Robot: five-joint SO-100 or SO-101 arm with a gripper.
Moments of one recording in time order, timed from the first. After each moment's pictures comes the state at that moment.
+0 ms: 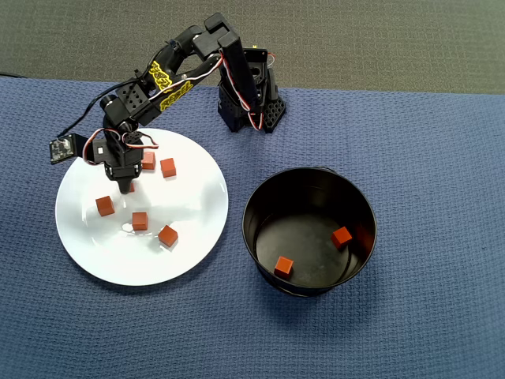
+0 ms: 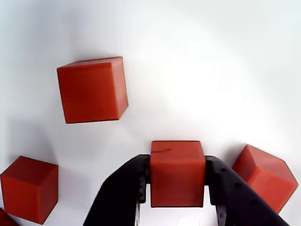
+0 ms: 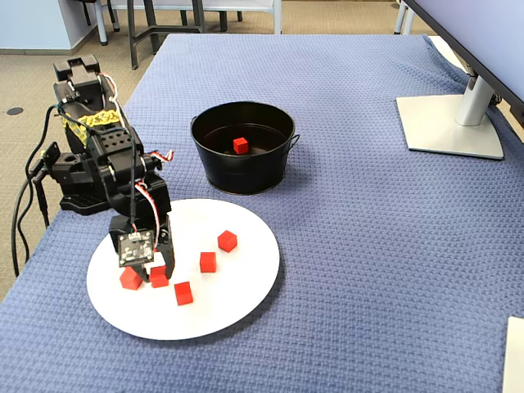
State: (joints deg) arm 54.1 74.8 96.2 54.4 -71.7
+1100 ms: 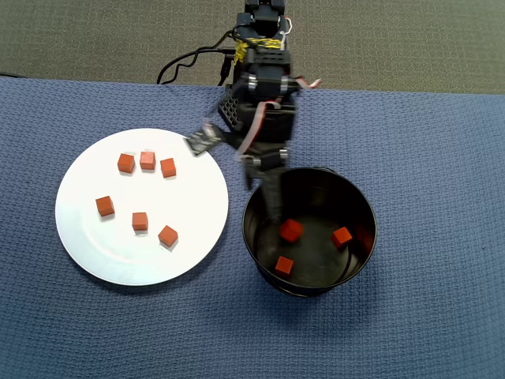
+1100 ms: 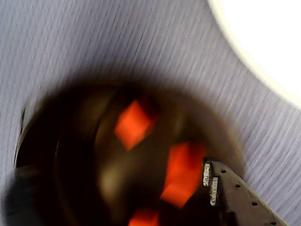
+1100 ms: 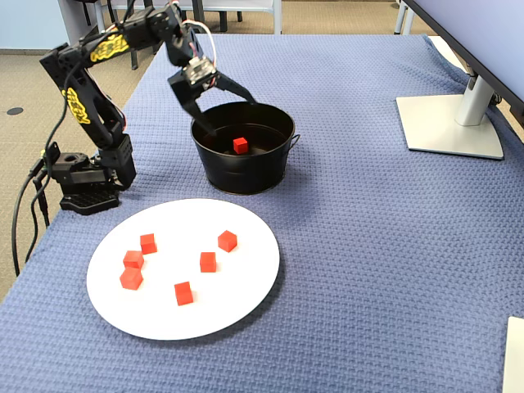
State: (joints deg) arm 4.2 110.8 92.0 80.7 -32.7
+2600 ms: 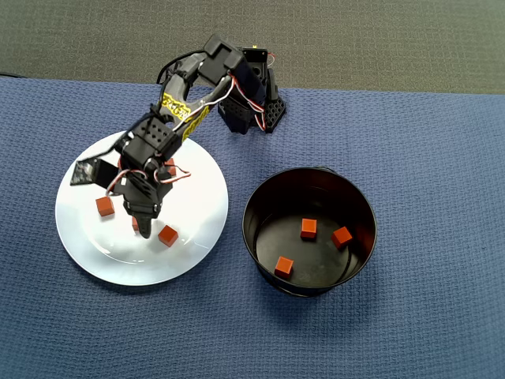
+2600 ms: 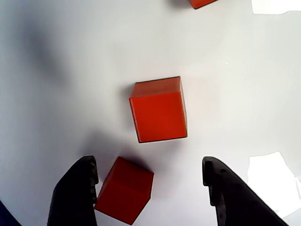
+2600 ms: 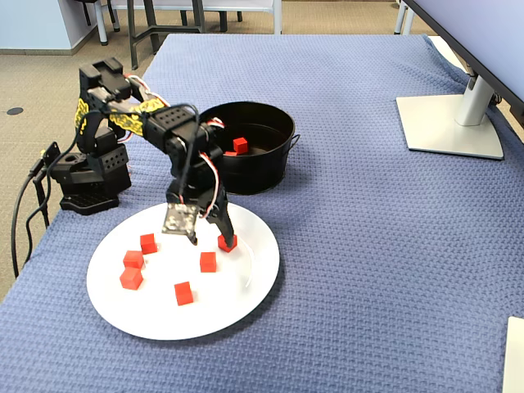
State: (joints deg) arm 36.0 65.3 75.4 74.1 -36.2
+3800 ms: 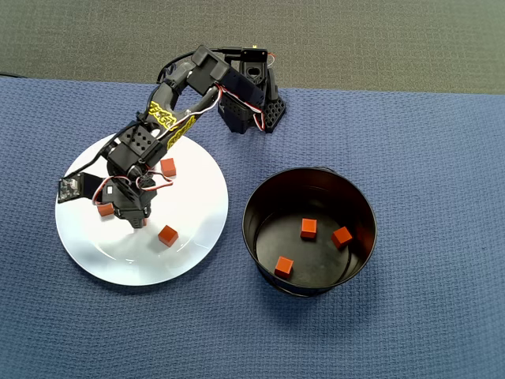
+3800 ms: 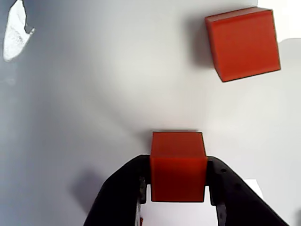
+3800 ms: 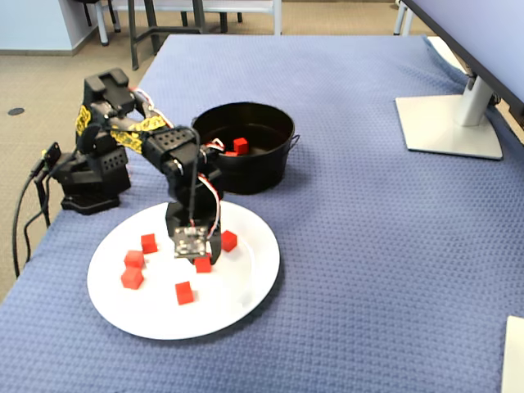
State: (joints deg) arm 39.9 59.5 69.7 71.4 -48.9
